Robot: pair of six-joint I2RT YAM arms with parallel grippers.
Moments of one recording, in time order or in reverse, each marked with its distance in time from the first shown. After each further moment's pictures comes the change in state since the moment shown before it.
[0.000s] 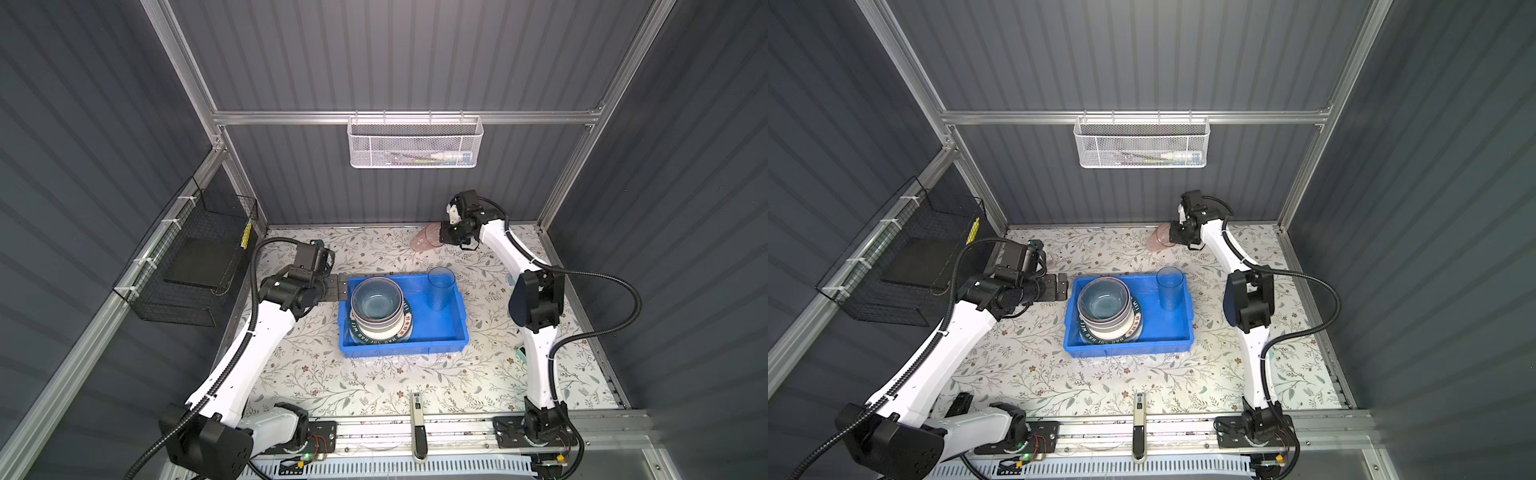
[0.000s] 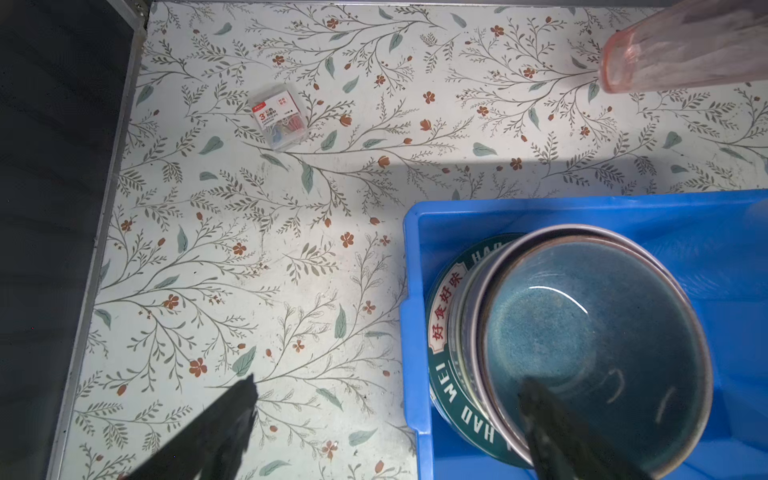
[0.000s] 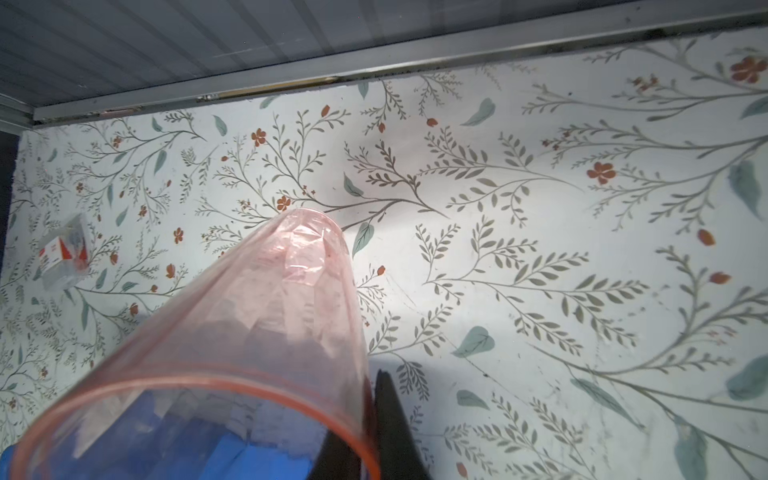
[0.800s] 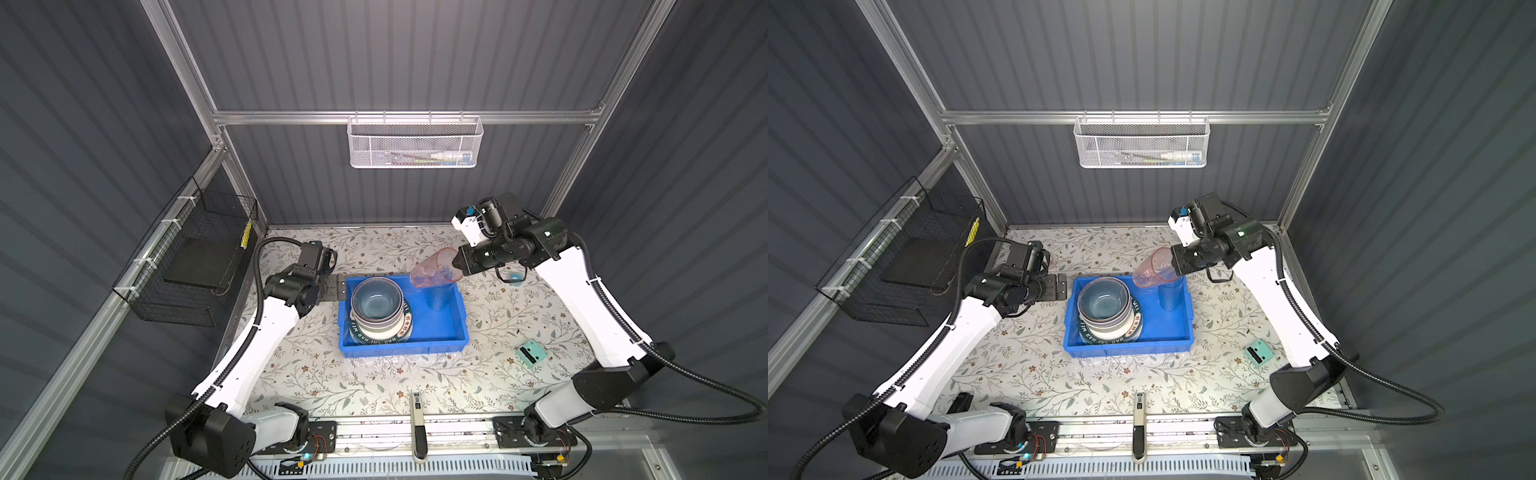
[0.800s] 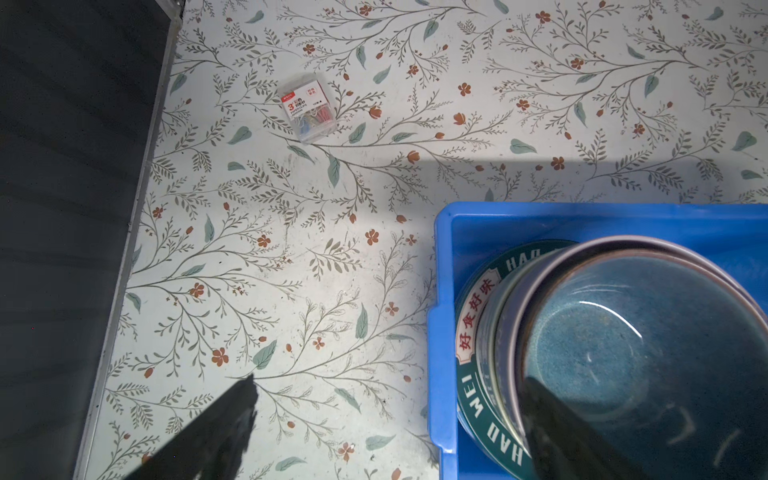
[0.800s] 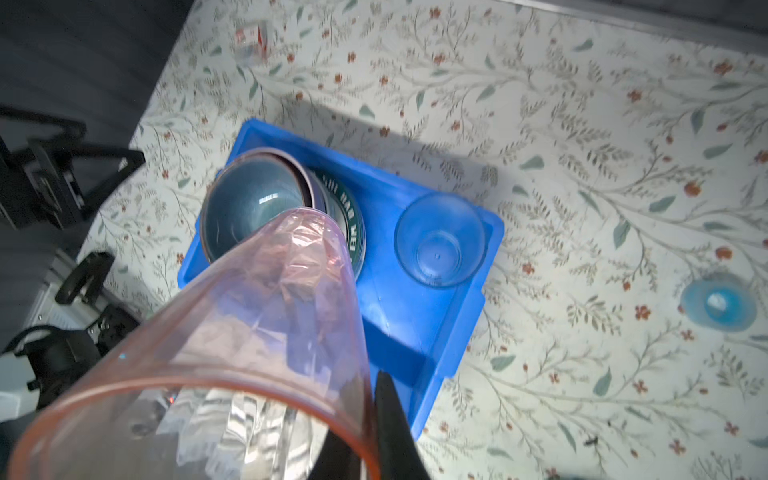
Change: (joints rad) left arm 0.000 0.046 0.008 0.006 -0.080 -0.010; right arm 0.224 -0.699 -0.291 -0.474 -0.015 -0.179
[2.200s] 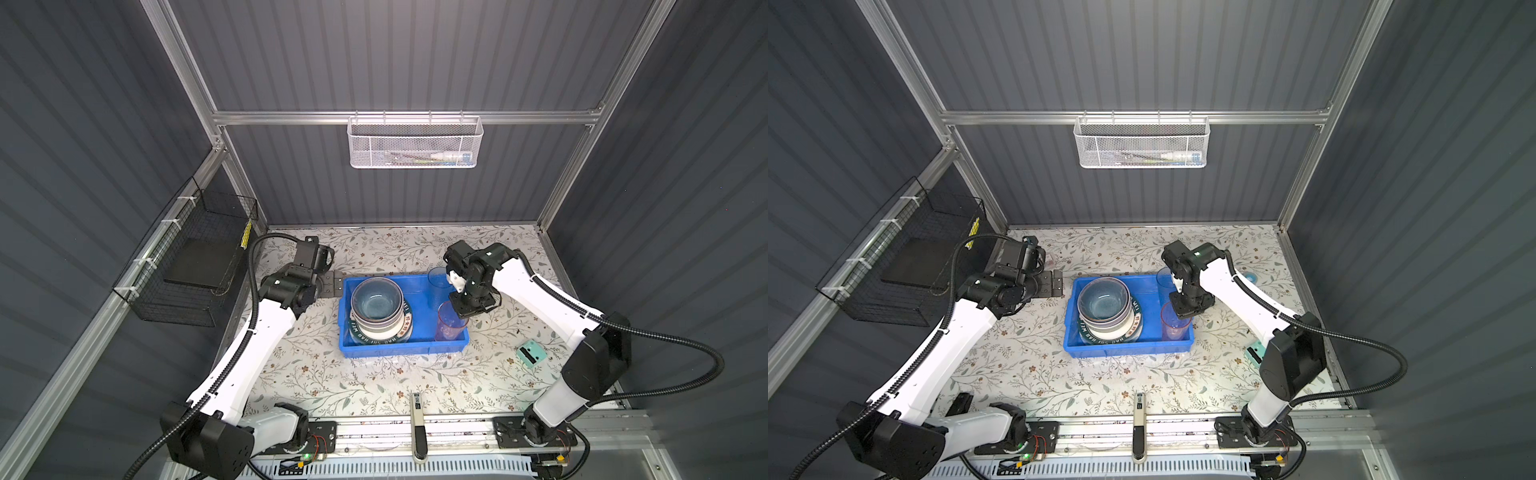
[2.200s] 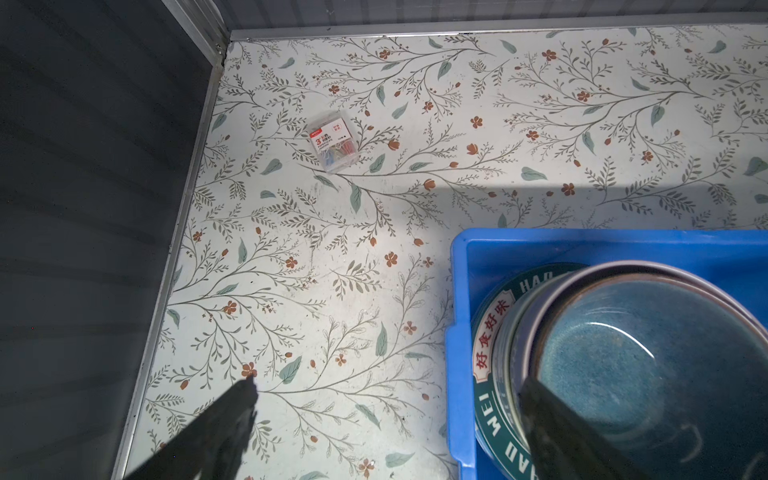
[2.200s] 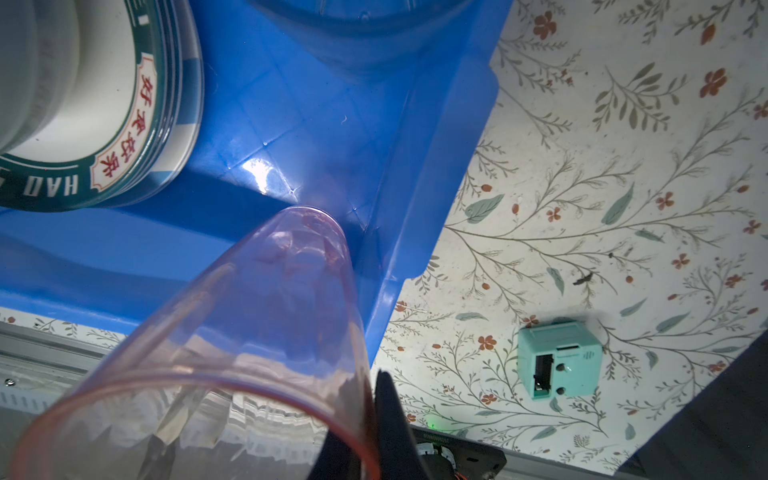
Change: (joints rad) left arm 0.006 -0.026 0.018 0.008 -0.056 0.039; right arm 0.079 0.105 -0.340 -0.072 0.209 0.105
